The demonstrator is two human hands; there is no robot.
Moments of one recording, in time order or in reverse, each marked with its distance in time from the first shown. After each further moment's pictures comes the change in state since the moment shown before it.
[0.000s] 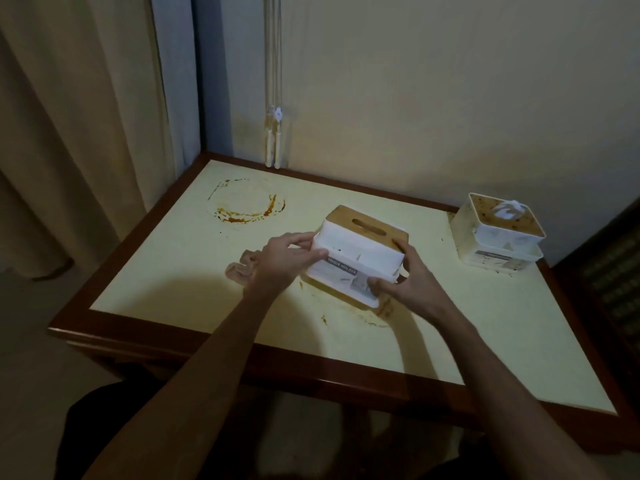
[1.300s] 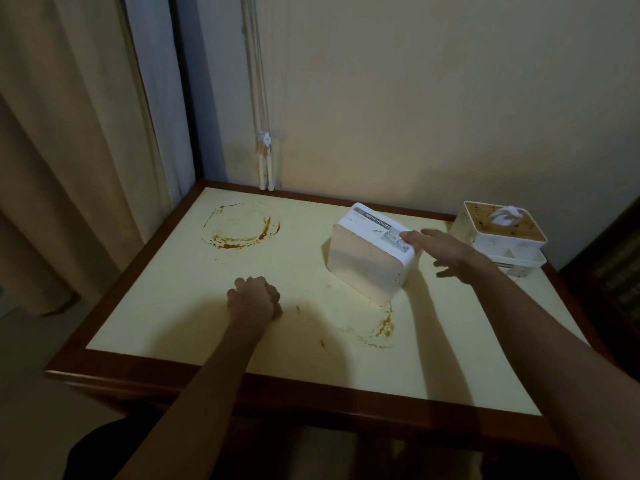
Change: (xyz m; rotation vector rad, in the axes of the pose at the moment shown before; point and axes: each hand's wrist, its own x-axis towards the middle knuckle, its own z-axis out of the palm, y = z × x) left_hand 0.014 -0.045 -0.017 0.827 0.138 -0.144; right_hand 0.073 -0.007 -0.076 0.092 -0.045 0.380
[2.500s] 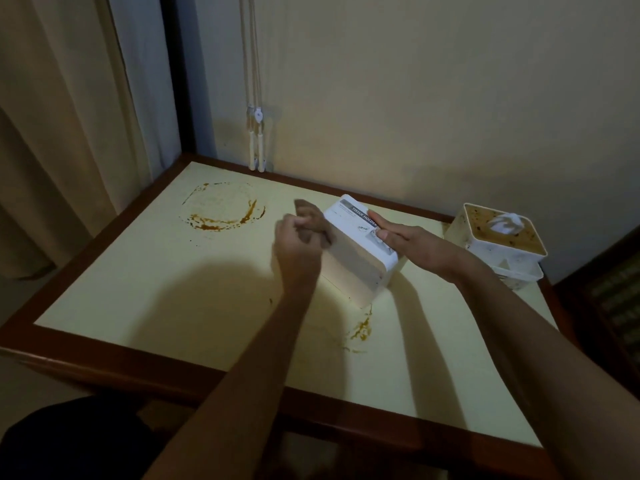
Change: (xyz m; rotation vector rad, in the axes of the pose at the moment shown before) left_hand 0.003 0.136 0.028 -0.828 0.475 0.076; right_hand 0.008 -0.013 -0.005 -0.275 -0.337 -0.465
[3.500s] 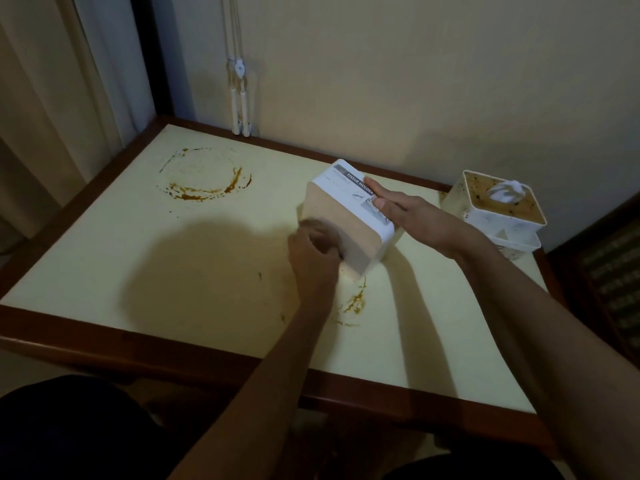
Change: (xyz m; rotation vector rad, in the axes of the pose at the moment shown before) left_hand -0.051 -0.021 0.026 0.050 -0.083 -0.173; right_hand 0.000 0.003 0.006 0.032 0.058 -0.001
